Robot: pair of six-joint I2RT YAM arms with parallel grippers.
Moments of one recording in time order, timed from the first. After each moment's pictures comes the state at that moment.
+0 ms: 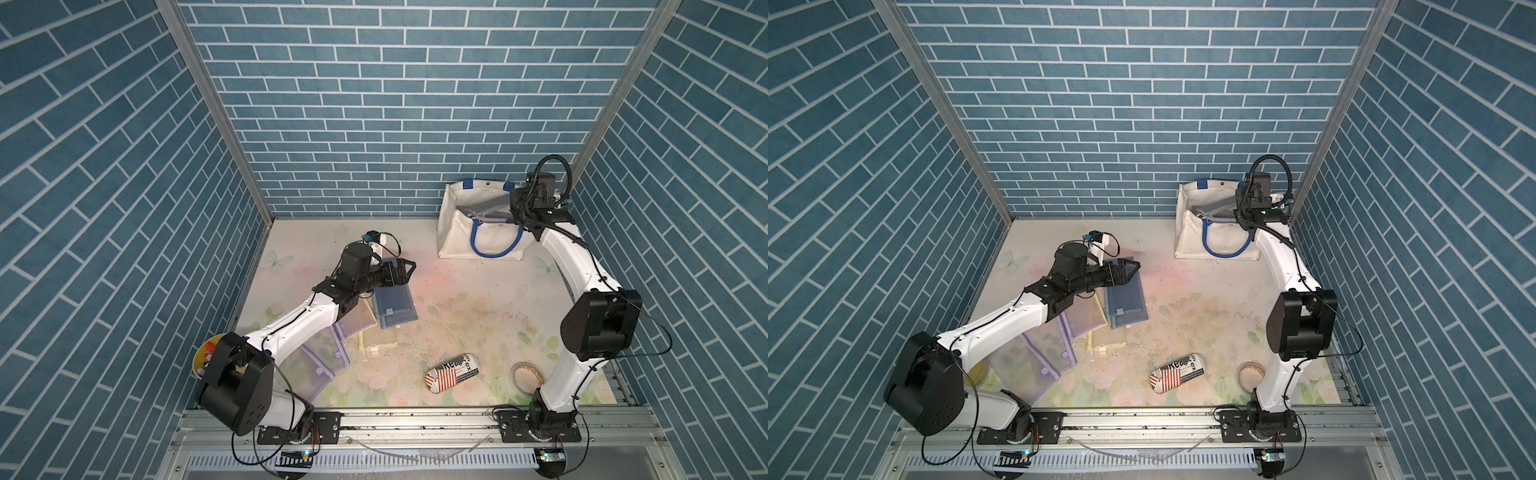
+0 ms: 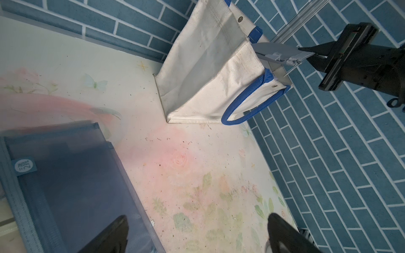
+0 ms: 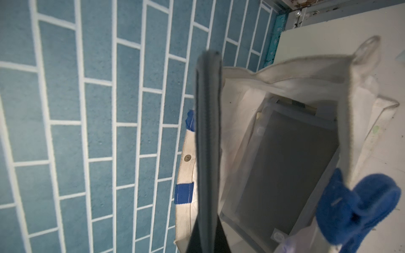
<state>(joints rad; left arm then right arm) -0.52 1.41 0.94 0.05 0.29 -0.61 0.14 1.84 1.77 -0.40 0.21 1.43</state>
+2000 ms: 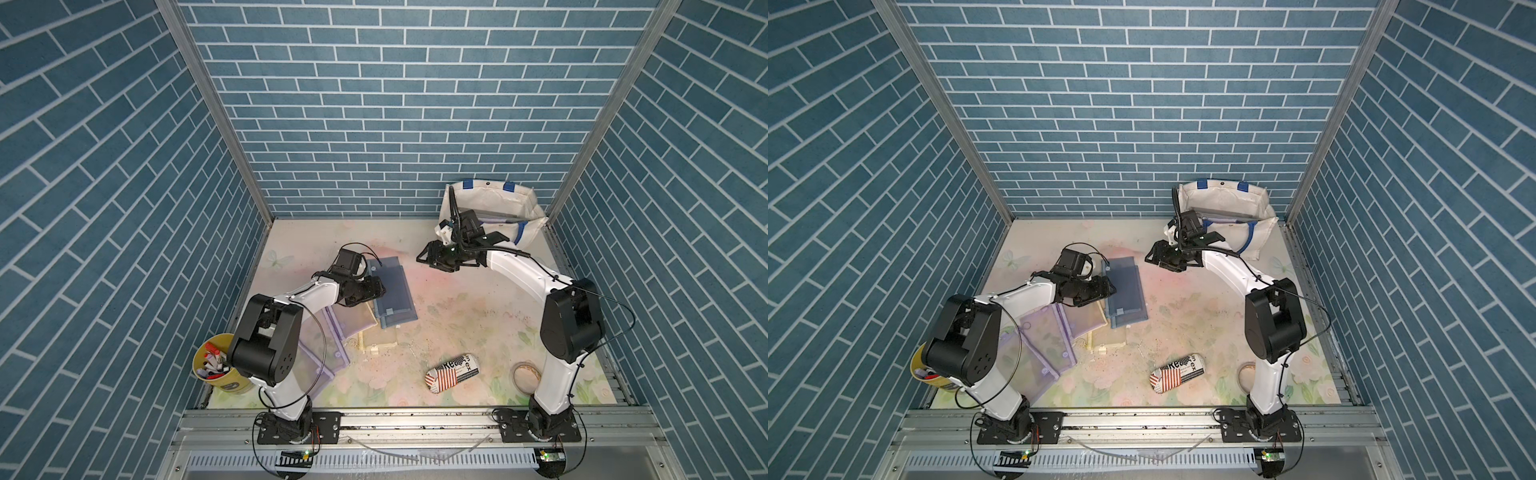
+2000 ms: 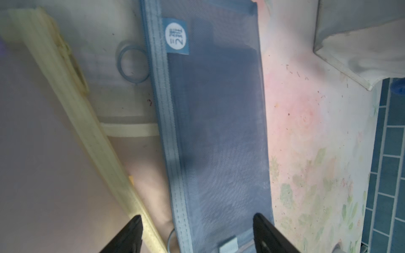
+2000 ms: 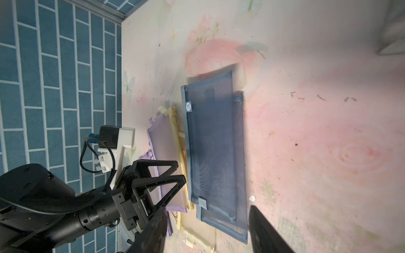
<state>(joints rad) -0.32 1.72 0.99 -0.29 0.31 -0.57 0.51 1.91 1.56 -0.55 -0.52 0.60</state>
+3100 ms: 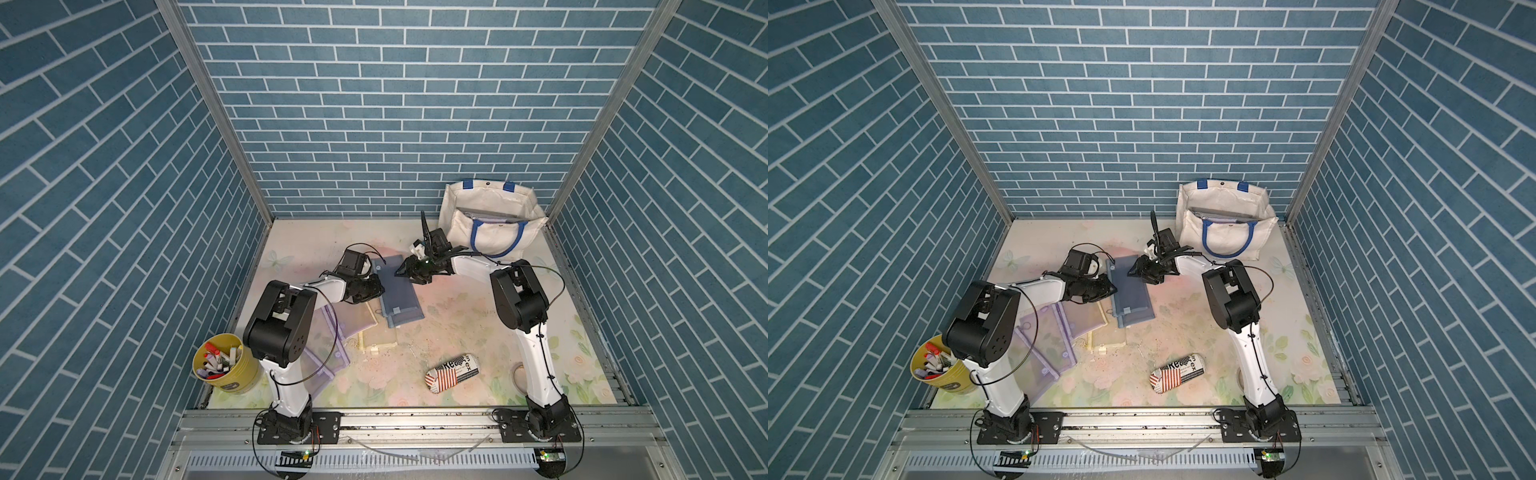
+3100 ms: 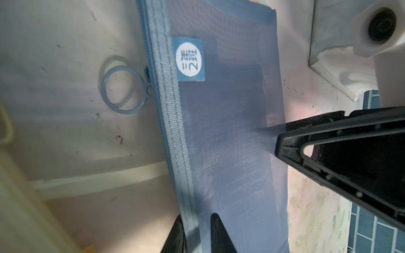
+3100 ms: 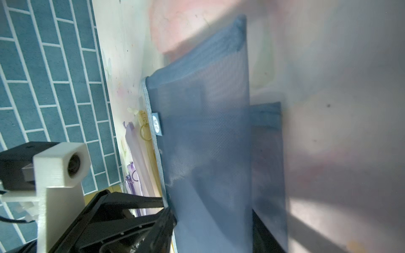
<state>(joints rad) -0.34 1.84 1.02 -0.13 0.38 -0.61 0.57 2.30 1.70 -0.32 -0.68 0.69</state>
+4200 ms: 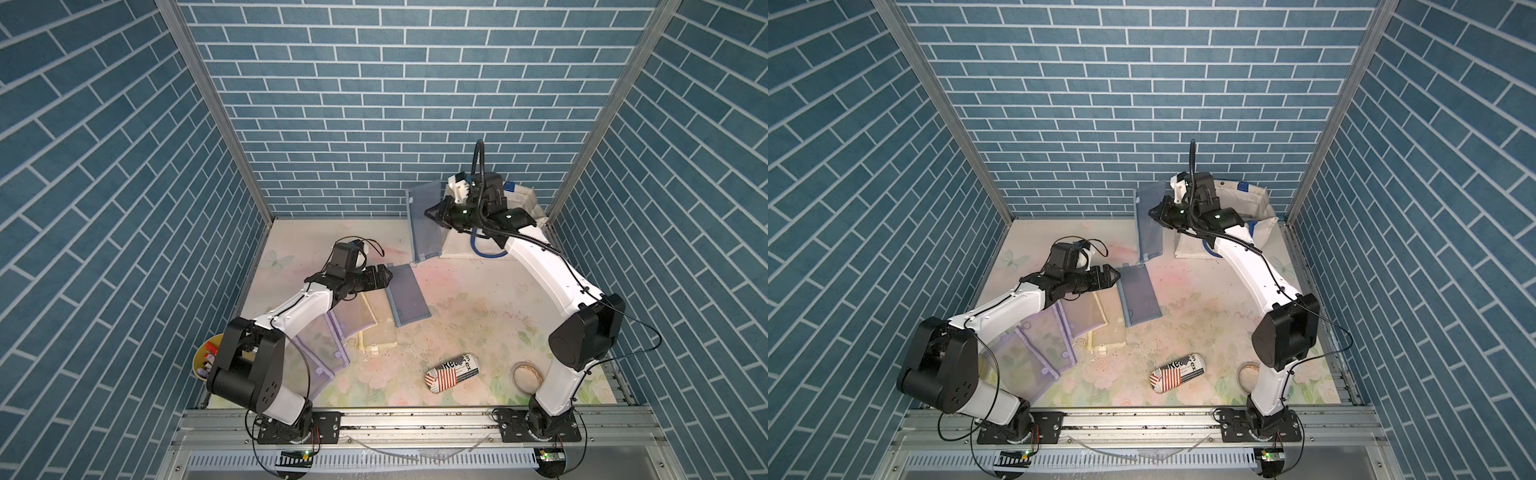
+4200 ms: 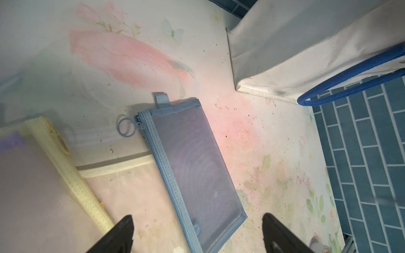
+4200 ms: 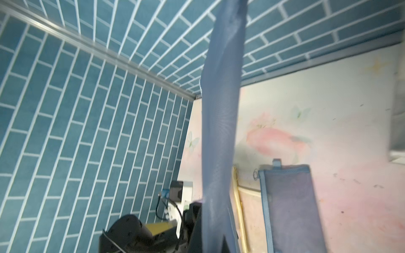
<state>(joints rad) -0.38 1.52 0.99 -0.21 0.31 -0.50 0.46 1.80 1.91 -0.57 -0.41 0.75</state>
